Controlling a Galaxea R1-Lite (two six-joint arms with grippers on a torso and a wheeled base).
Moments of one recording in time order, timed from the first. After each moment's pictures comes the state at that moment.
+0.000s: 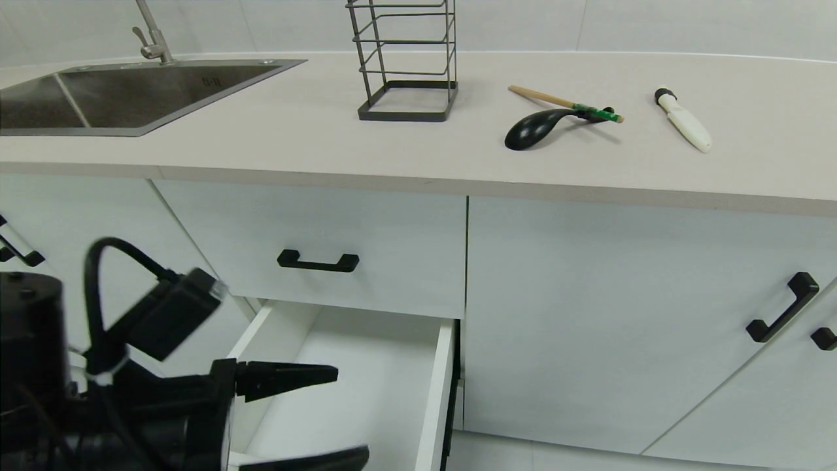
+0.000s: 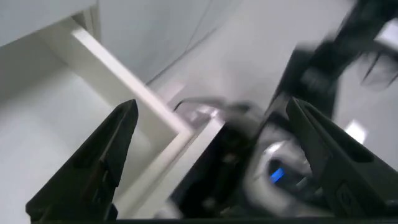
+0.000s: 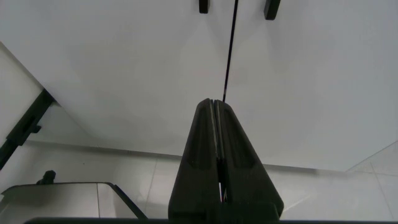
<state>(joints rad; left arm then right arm) -0.52 1.21 -0.50 -0.36 -0.59 -0.16 -0.06 0.08 0.00 0.00 0.02 0.00</state>
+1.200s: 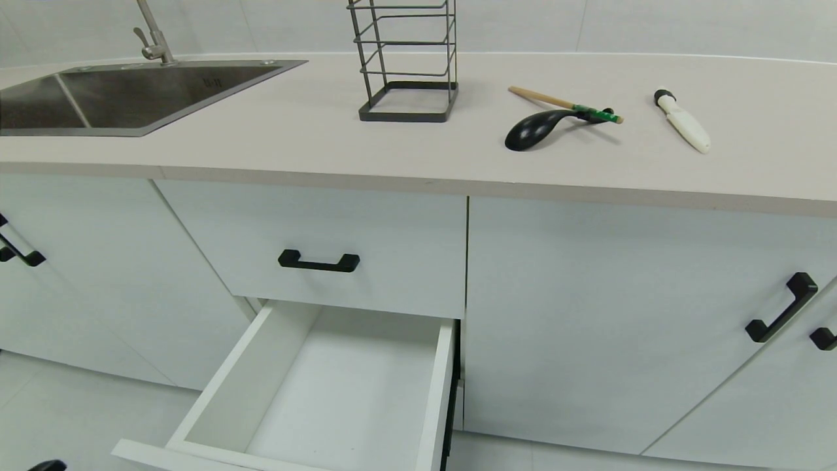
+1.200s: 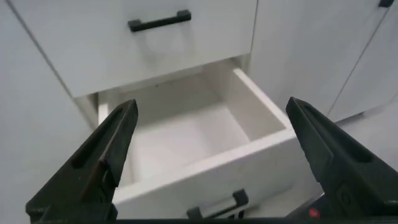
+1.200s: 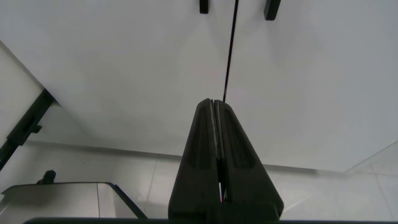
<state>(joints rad) -0.16 0.24 -0.01 -0.31 -0.30 0.10 -0.06 0.08 0.00 0.00 0.02 -0.01</state>
